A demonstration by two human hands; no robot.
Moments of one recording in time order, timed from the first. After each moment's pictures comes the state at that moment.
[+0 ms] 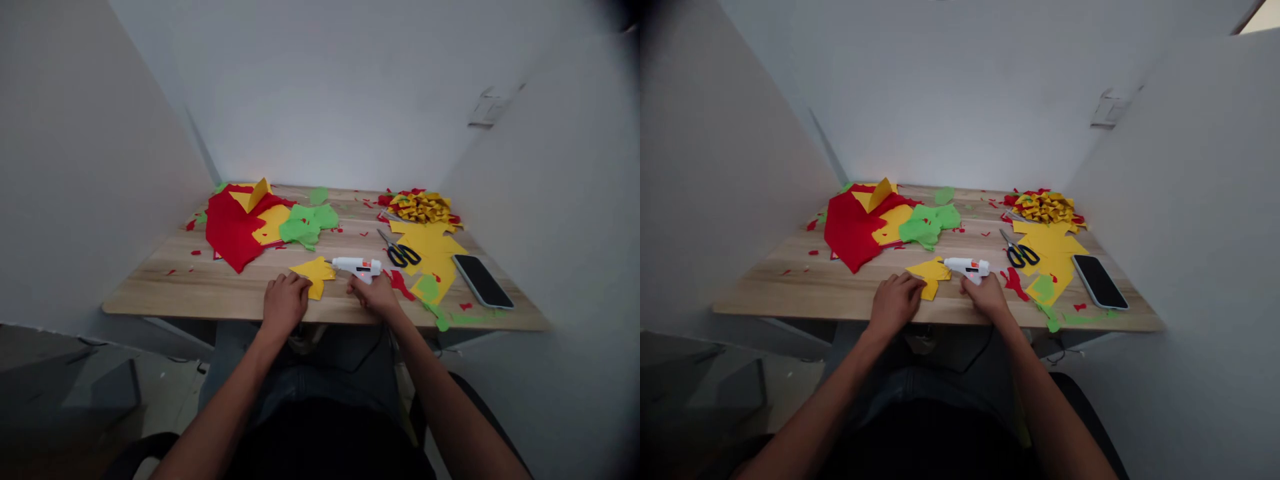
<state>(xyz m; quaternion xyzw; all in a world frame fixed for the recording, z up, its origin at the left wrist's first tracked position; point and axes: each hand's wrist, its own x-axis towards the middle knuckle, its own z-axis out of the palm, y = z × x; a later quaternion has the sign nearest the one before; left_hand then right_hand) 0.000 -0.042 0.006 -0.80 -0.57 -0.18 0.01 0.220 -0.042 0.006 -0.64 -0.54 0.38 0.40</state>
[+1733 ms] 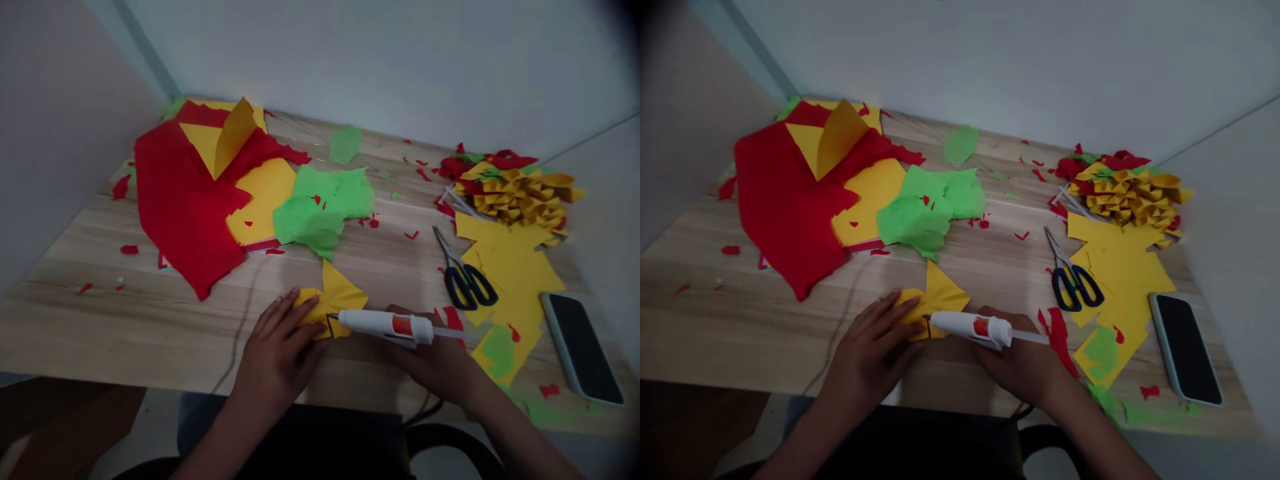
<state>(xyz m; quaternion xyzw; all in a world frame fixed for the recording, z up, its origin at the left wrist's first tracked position) -0.017 -0.009 -0.008 -0.82 -0.48 -0.27 -0.14 0.236 0.007 0.044 -0.56 -0.73 0.37 0.14</state>
